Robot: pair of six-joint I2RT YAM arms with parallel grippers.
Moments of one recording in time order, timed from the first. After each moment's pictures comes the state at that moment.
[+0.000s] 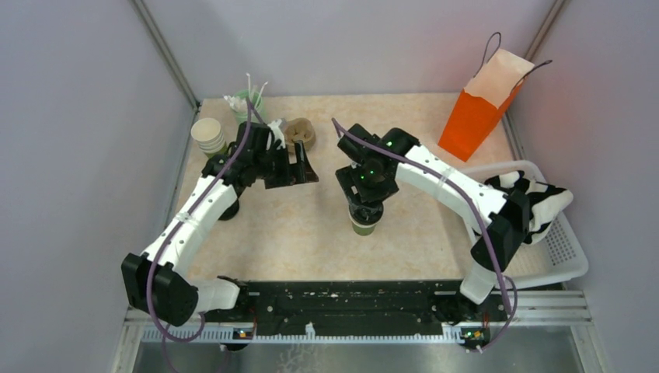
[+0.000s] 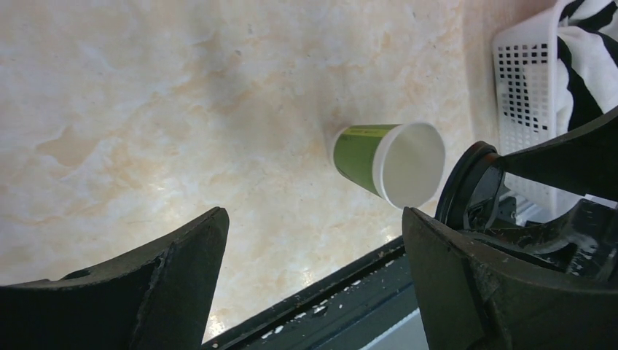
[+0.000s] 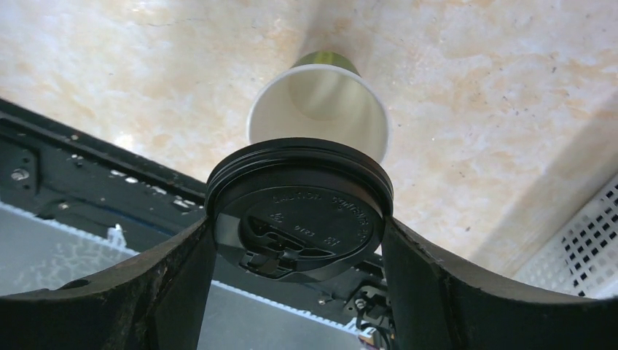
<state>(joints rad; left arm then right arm) -0.38 1.27 1.21 -0.71 0.32 -0.49 0.86 1.69 1.72 -1.25 0.06 0.40</state>
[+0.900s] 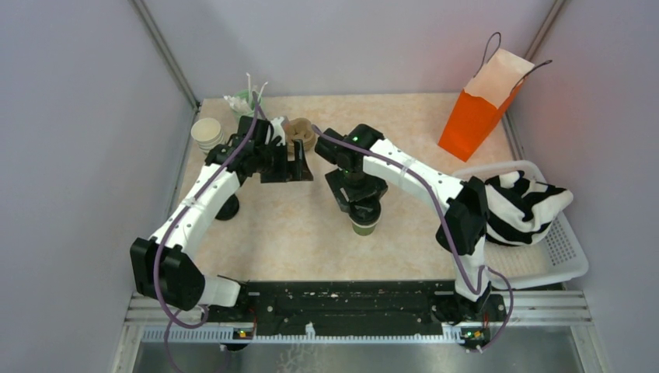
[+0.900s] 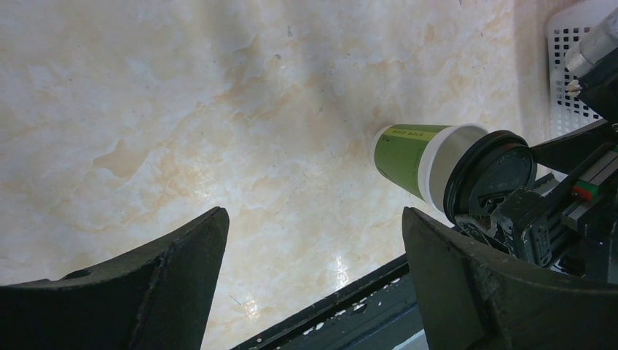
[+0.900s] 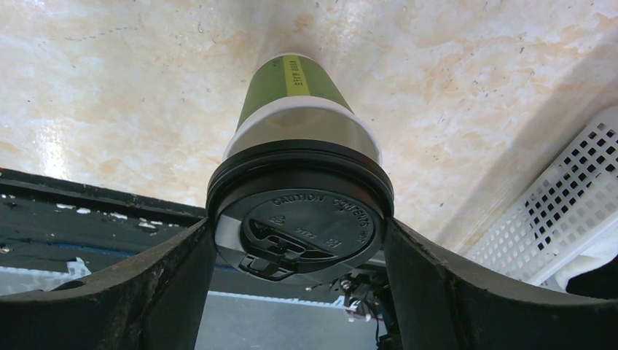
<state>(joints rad) -0.31 1.37 1.26 -0.76 0.33 -0.33 0.91 1.97 1.97 -1.47 0.20 0.46</state>
